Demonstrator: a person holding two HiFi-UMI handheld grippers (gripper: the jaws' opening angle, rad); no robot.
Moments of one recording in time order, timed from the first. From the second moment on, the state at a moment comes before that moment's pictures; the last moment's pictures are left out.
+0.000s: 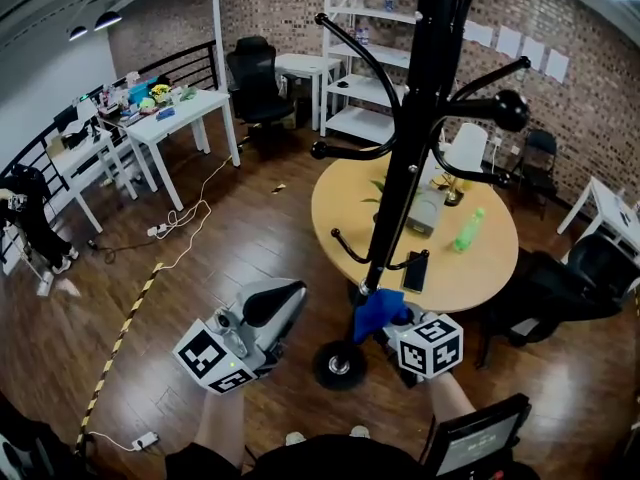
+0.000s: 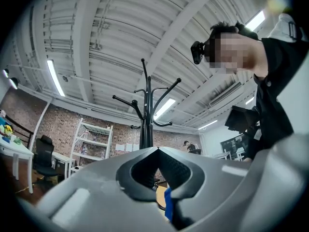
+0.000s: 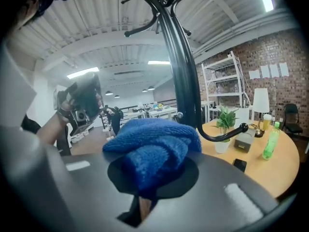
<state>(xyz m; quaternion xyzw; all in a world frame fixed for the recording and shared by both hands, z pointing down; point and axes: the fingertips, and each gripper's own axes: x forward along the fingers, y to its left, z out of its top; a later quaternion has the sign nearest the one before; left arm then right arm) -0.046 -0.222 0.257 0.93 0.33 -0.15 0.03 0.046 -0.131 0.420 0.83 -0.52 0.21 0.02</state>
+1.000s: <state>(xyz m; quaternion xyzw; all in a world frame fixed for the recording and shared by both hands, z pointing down) -0.069 -0.229 0.222 0.93 0.30 -0.20 0.02 0.068 -0.149 0.077 0.87 -0.46 -0.20 0.00</state>
